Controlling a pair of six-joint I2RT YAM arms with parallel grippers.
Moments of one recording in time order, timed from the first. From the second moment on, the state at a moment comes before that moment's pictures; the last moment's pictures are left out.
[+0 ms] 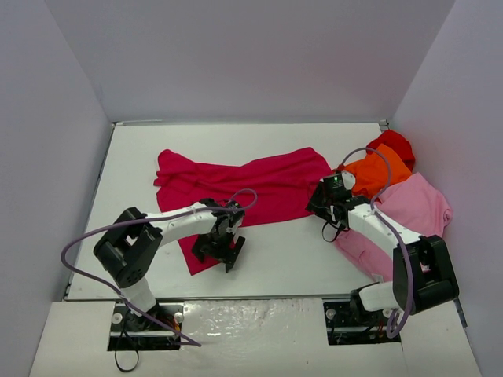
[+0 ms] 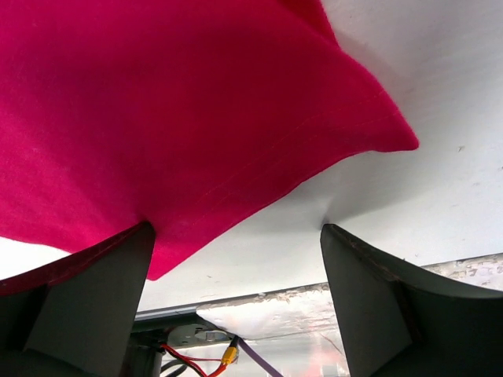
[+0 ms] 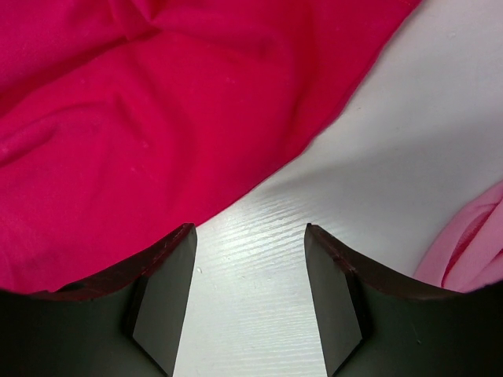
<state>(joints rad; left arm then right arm) -0.79 1.70 1.02 -0.90 0.06 -0.41 0.29 1.36 0.71 -0.28 0.15 0.71</state>
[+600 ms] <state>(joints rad) -0.82 1.76 1.07 -0.94 0.03 -0.44 0.29 1.26 0.71 -0.29 0.17 0.71</state>
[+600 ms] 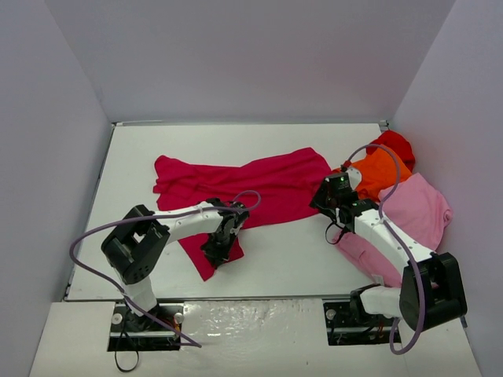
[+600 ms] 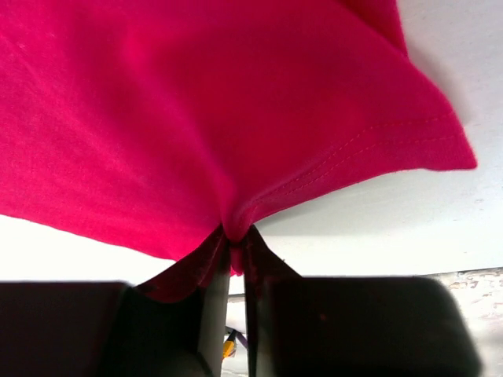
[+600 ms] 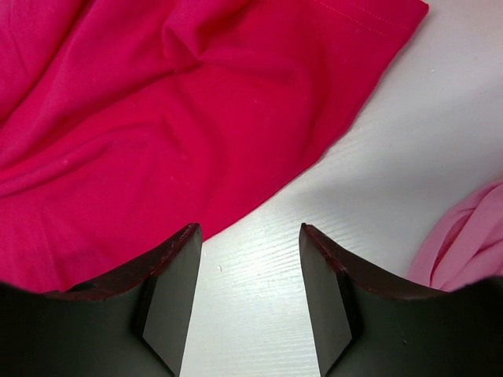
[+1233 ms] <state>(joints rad) -0.82 1.66 0.98 -0.90 -0.02 -0.48 0.20 1.38 0.68 -0.24 0.29 0.76</state>
